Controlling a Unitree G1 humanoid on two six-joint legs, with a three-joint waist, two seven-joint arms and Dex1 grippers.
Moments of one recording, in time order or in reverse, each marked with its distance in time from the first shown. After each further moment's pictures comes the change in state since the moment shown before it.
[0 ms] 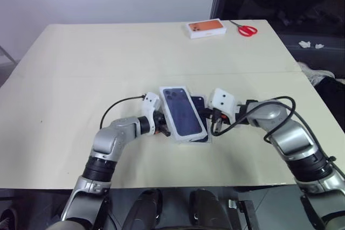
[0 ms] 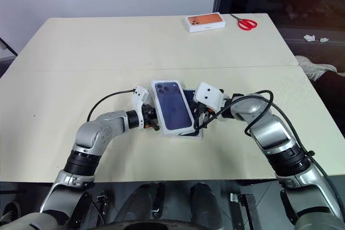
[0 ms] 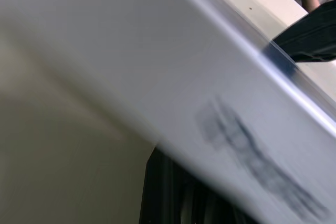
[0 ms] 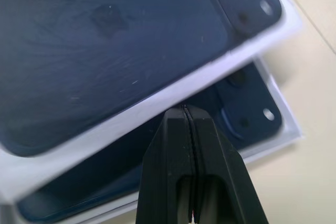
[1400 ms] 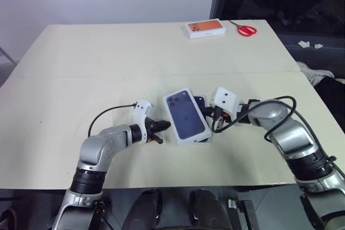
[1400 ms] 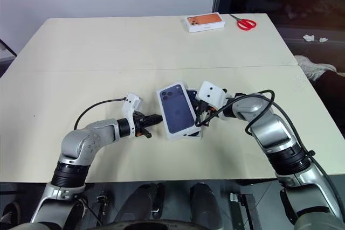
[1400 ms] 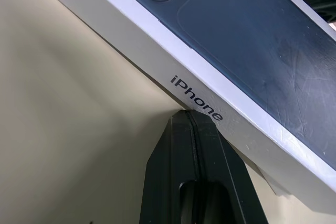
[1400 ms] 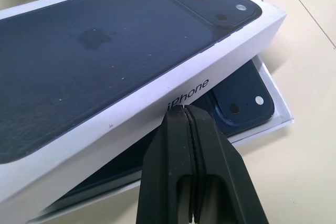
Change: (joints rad) left arm 0.107 0.044 0.063 -0.153 -0.075 0.151 0.066; right arm -0.010 0.021 -0.014 0.037 -0.011 0.016 -0.011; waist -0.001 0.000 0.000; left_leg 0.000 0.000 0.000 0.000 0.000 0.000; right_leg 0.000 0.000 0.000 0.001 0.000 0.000
